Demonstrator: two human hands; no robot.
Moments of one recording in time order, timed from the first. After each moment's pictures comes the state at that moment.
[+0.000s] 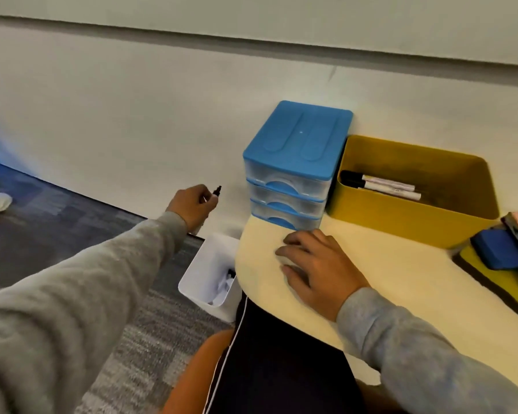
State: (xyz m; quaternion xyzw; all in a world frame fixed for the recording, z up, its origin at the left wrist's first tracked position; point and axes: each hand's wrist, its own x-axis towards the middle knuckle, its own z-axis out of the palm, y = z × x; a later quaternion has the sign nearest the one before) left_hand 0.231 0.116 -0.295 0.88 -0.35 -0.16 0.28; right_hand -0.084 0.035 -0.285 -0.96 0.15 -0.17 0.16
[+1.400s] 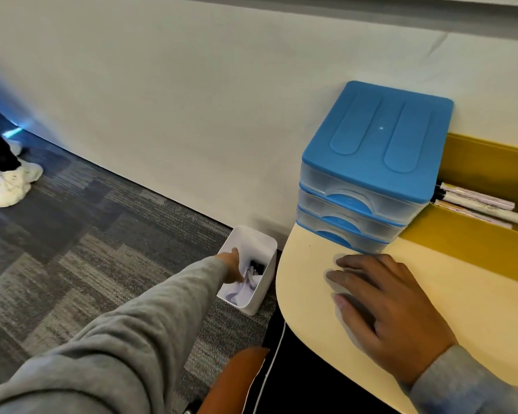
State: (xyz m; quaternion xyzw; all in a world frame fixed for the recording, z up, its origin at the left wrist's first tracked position) left_hand 0.234 0.138 -0.458 0.84 -0.34 -0.41 -0.15; right_hand -0.084 0.037 -0.287 -0.95 0.22 -0.10 0.19
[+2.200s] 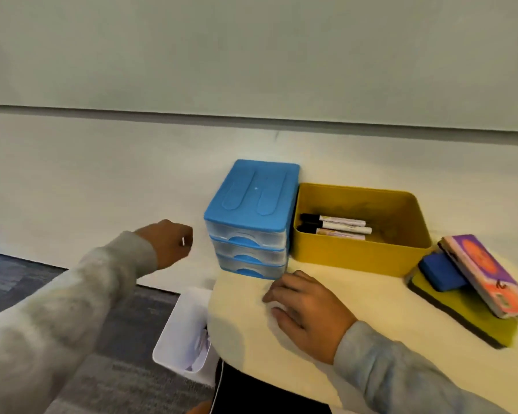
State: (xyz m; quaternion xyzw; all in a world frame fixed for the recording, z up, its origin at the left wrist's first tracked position) left_hand 0.224 0.091 -0.206 0.83 -0.53 -0.13 -0.08; right_hand -0.102 0.023 -0.260 -0.94 0.16 -0.18 0.23
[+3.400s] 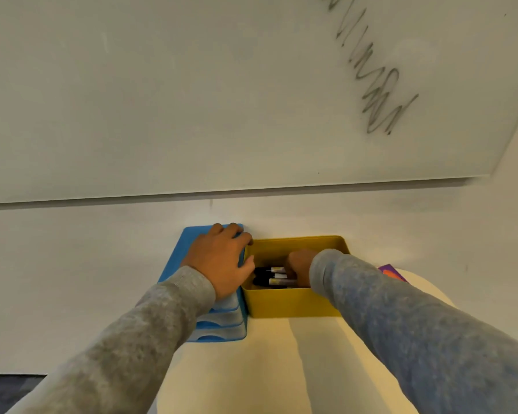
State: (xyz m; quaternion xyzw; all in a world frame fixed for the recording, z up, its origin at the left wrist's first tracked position) left_hand 0.057 -0.022 -0.135 0.71 -0.70 0.08 0.03; right_hand -0.112 -0.155 -0.193 -0.89 0.40 0.16 0.11
